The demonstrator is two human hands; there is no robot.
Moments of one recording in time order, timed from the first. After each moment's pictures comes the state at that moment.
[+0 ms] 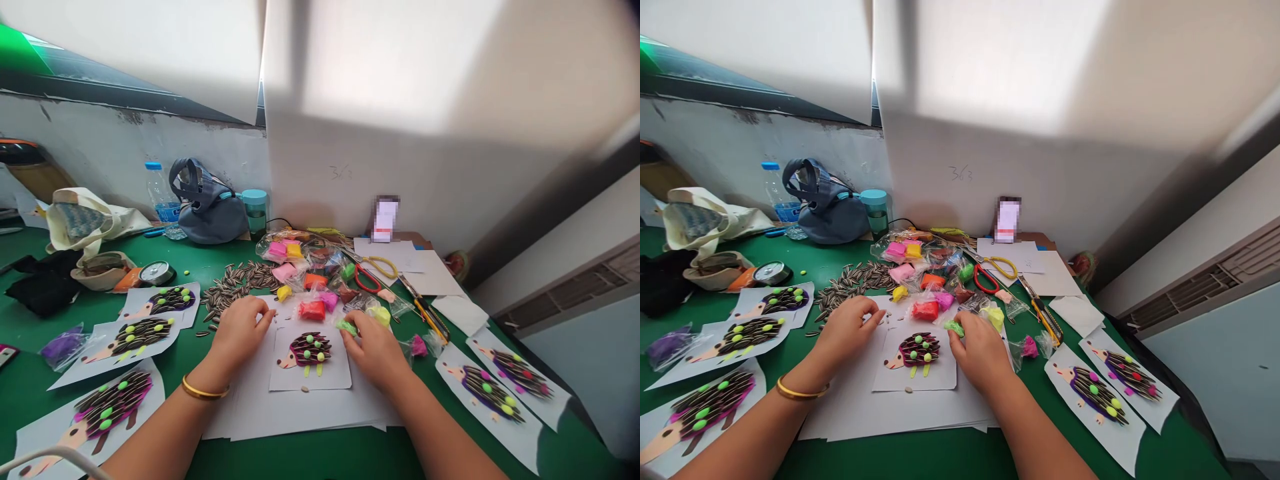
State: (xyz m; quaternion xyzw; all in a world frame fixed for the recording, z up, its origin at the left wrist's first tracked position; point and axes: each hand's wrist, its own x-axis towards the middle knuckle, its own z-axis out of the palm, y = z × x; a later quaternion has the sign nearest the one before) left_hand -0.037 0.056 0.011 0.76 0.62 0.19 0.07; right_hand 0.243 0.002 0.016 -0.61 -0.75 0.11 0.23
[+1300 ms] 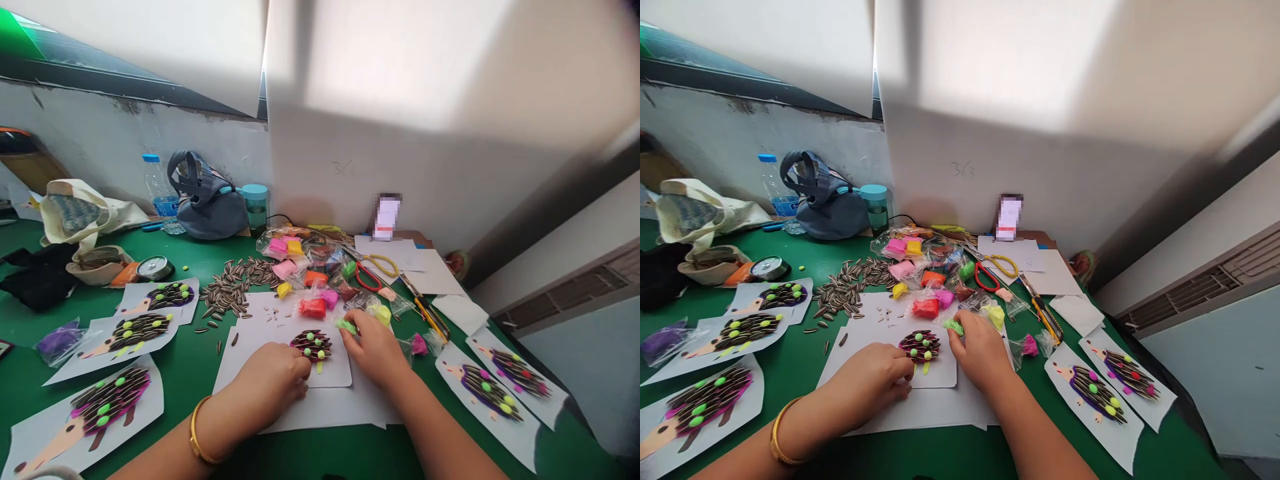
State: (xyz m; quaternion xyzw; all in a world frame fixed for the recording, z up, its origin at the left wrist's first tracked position) left_hand 0.009 -0.006 0.027 0.92 0.38 -0.01 0.13; right_hand 0.243 0.003 0.014 -0.62 -0.74 0.13 0.22
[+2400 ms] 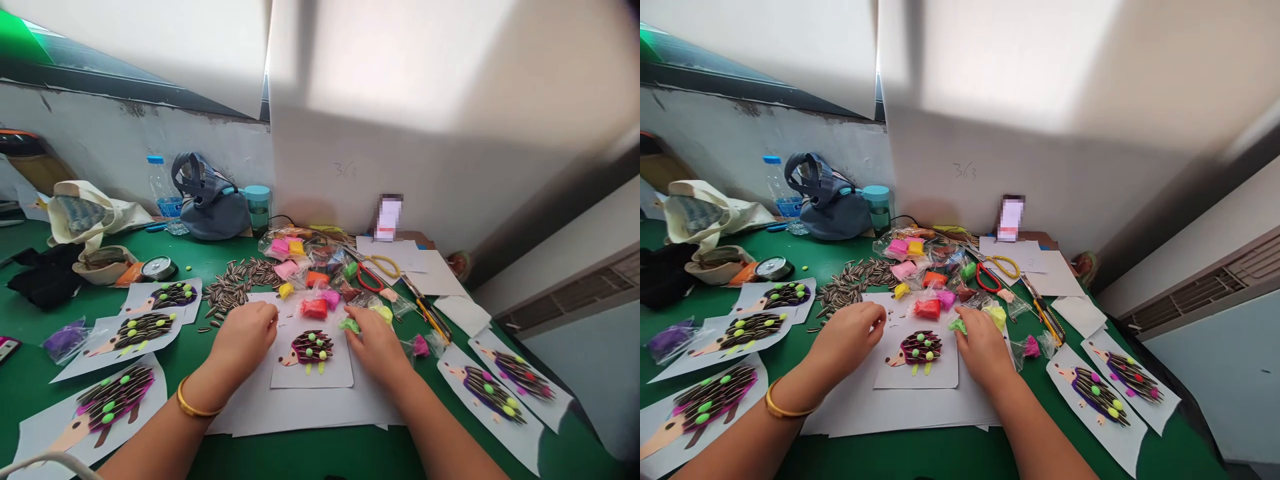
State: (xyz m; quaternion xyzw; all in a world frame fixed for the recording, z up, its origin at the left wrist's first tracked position) left_hand -0.023 0.032 0.038 0.83 0.55 0.10 -0.01; right_hand 0.250 0.009 -0.001 -0.59 -0.77 0.07 0.25
